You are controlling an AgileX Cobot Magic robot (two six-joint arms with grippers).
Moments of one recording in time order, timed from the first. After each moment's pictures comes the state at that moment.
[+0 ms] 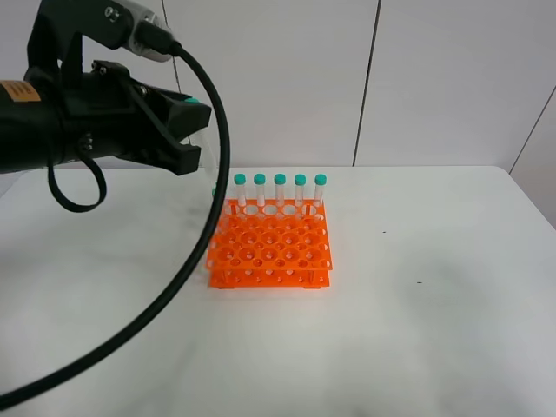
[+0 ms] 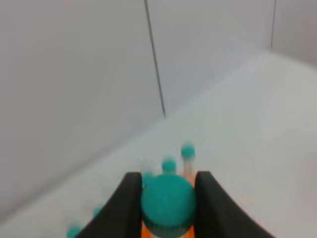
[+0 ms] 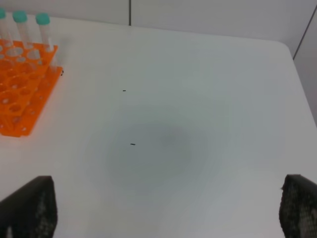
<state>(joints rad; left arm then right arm) -0.64 1.16 -0.81 -0.22 -0.15 0.41 0.06 -0.01 -0.50 -0.01 1.02 -0.03</state>
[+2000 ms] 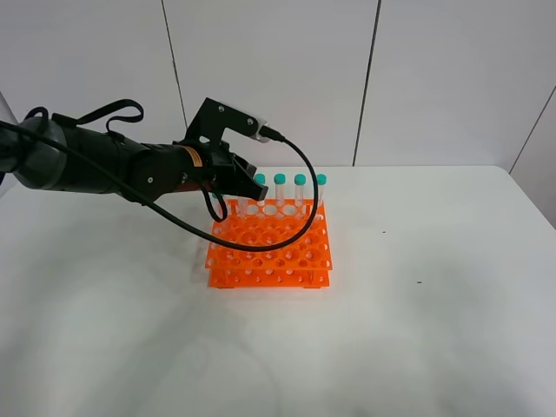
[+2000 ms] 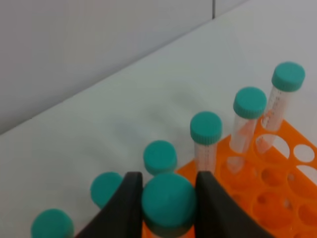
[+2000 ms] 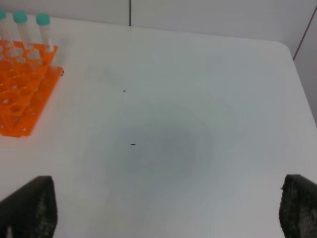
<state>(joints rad) -0.51 1.85 -1.08 0.11 -0.28 0.06 0.06 -0.01 -0.50 -0.01 1.02 -0.03</state>
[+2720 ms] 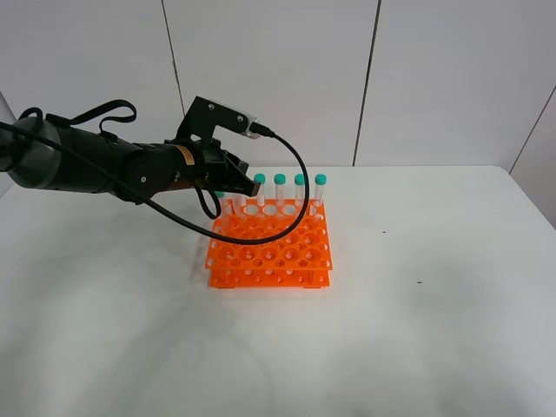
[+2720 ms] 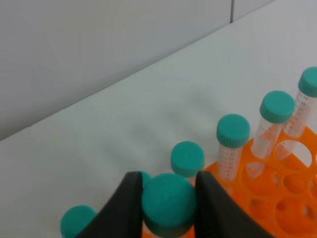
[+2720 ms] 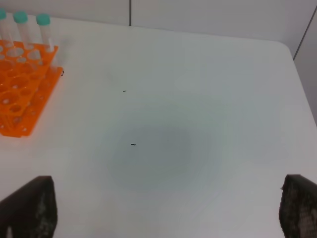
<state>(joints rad) -0.48 1.85 -1.08 0.11 -0.31 0.04 0.06 -0.01 -0.50 -0.01 1.02 -0.03</state>
